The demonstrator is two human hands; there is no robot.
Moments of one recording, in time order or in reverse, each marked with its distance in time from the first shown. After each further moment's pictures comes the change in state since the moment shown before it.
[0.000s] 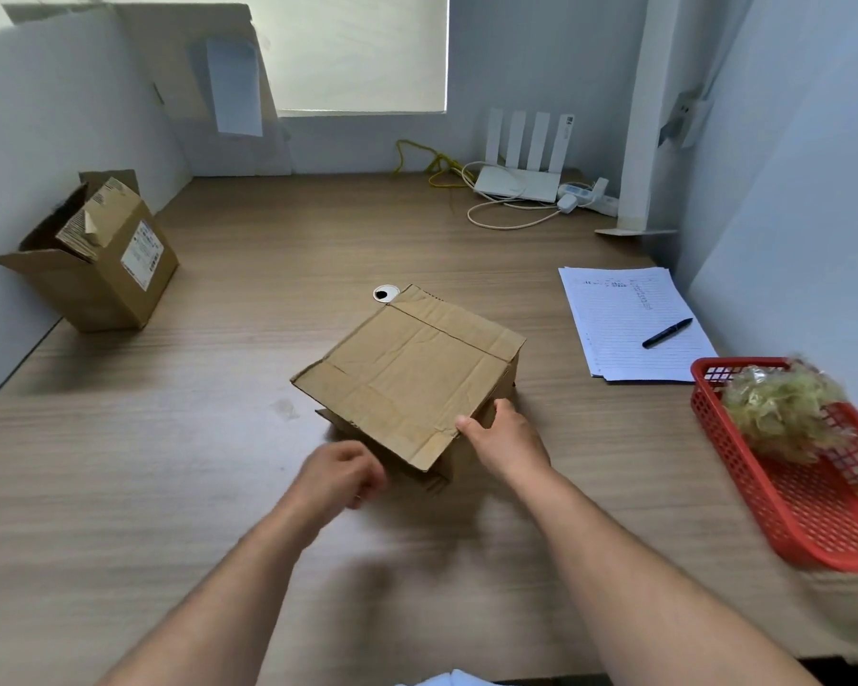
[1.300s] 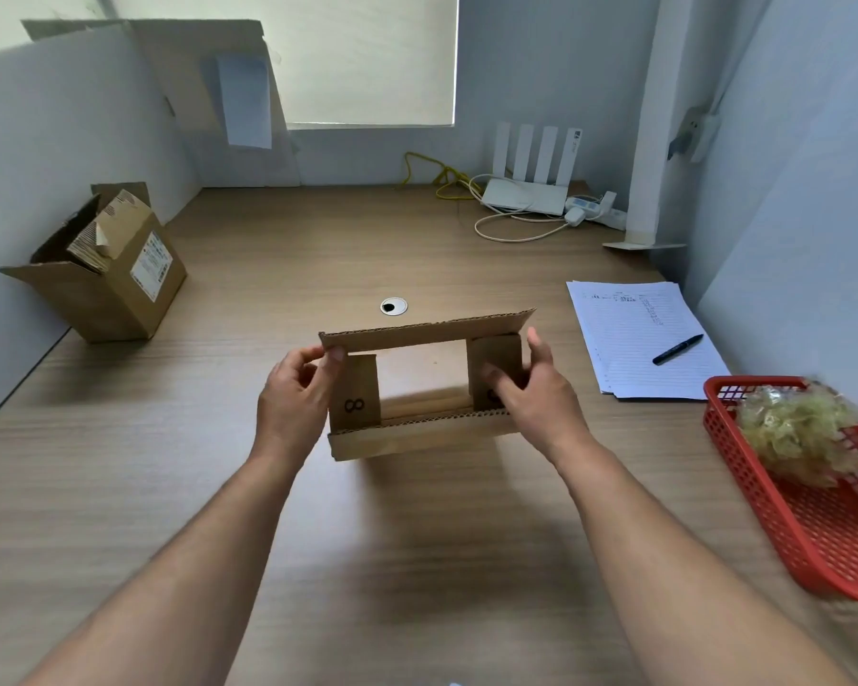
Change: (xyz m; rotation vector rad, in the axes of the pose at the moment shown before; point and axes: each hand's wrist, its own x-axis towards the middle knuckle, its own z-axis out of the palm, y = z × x) left_hand 0.039 0.045 -0.048 -0.118 0.414 0.371; right_hand 0.015 -0.020 -0.053 0.267 0.160 -0.247
